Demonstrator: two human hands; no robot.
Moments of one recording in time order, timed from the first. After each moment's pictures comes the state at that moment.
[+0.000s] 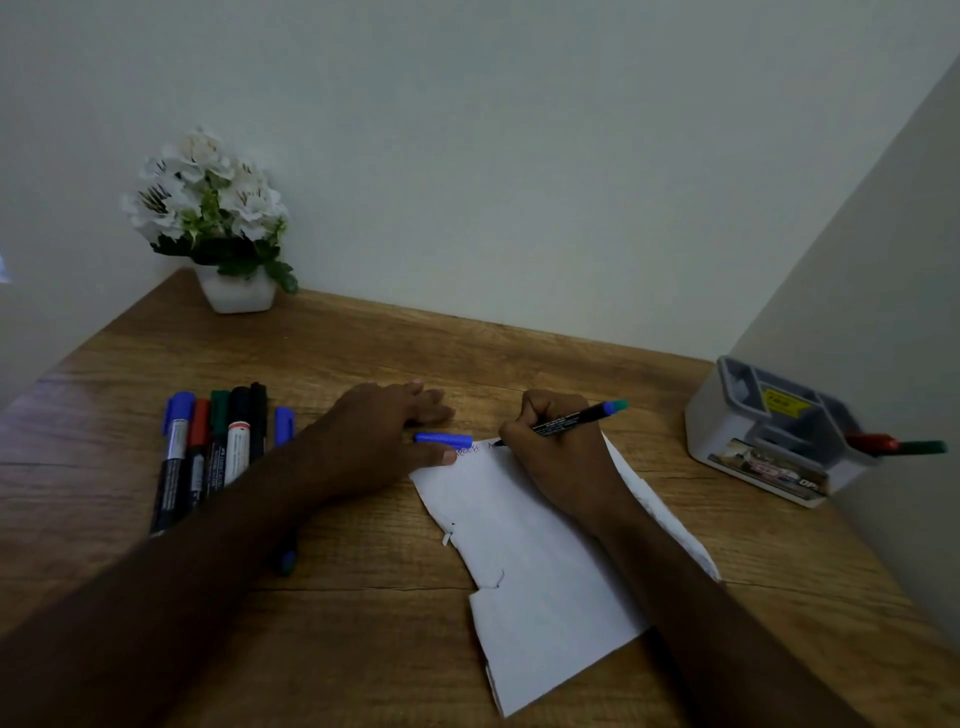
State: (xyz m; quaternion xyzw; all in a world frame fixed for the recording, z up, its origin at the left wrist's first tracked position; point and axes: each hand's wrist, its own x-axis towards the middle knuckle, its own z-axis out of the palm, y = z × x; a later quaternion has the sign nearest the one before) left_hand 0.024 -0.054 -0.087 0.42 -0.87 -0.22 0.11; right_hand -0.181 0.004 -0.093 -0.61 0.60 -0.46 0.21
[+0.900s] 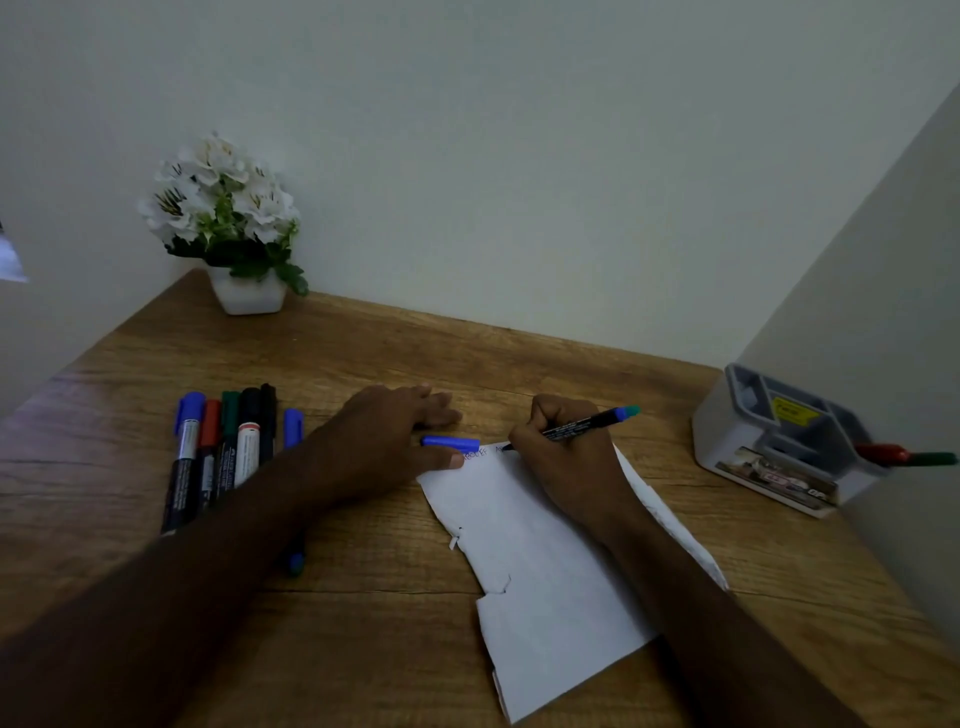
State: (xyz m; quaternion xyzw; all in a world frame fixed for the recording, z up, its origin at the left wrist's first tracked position) left_hand 0.026 -0.056 -0.092 0.41 -0.87 -0.23 0.13; right_hand -0.181 0.004 -0.093 -0.61 0.60 -0.48 0.20
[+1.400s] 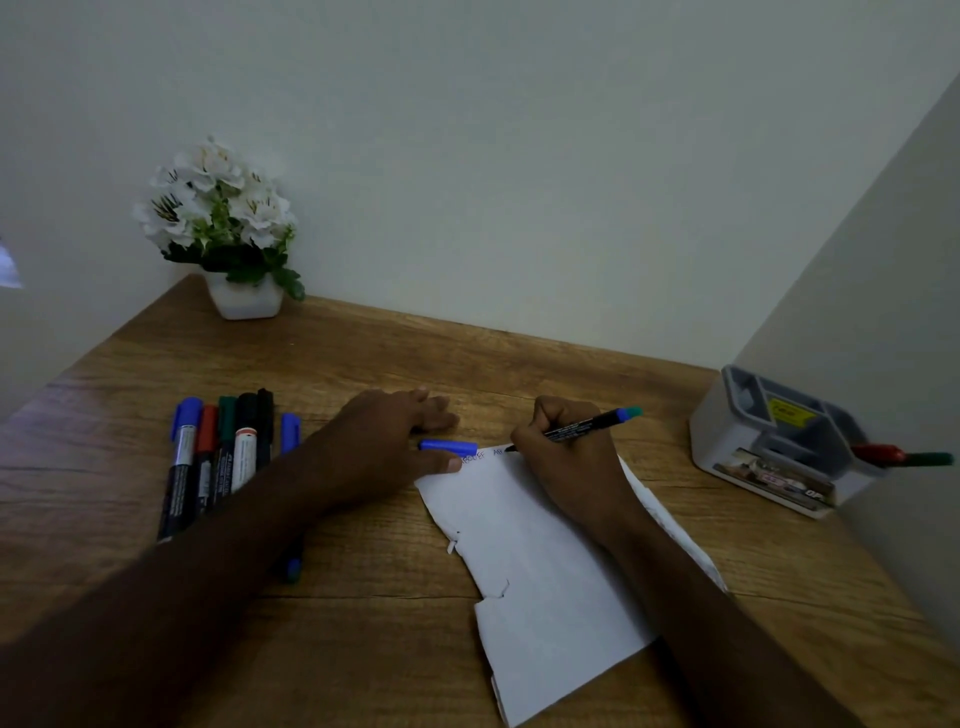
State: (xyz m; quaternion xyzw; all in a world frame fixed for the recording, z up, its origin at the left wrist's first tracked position) left_hand 0.026 -0.057 -0.091 0.42 -0.87 -0.23 0.13; right_hand -0.182 0.004 -0.092 -0.60 0.60 -0.49 0.20
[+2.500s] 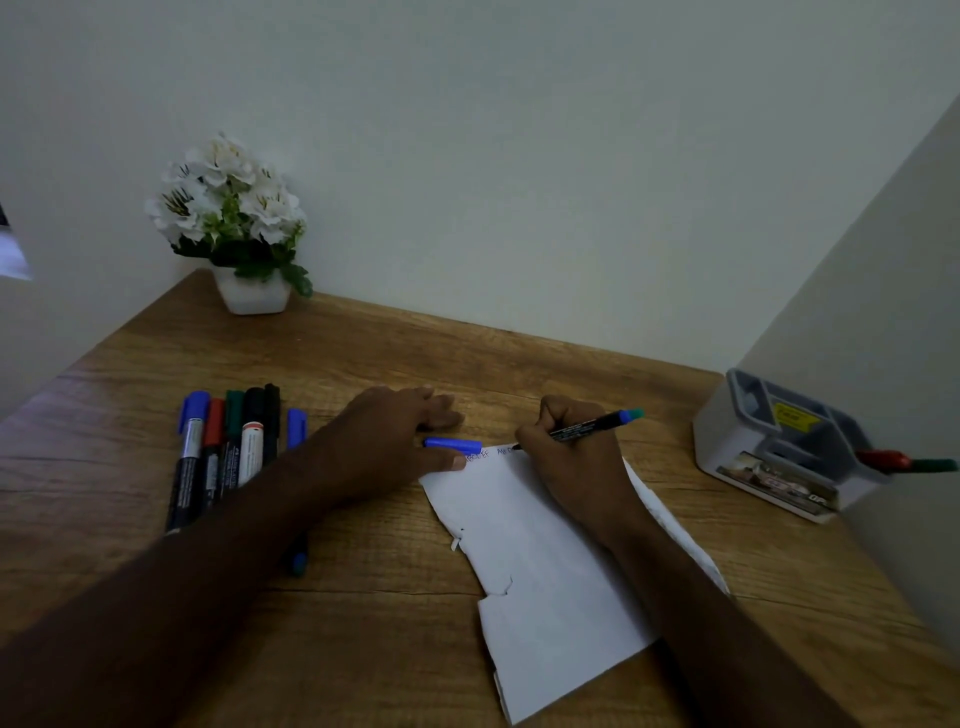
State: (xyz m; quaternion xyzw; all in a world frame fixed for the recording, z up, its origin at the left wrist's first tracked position) left_hand 0.026 -0.055 -0.090 0.41 -0.87 -0.22 0.14; right_hand -0.183 0.002 -0.094 -0.60 0.60 -0.49 0.19
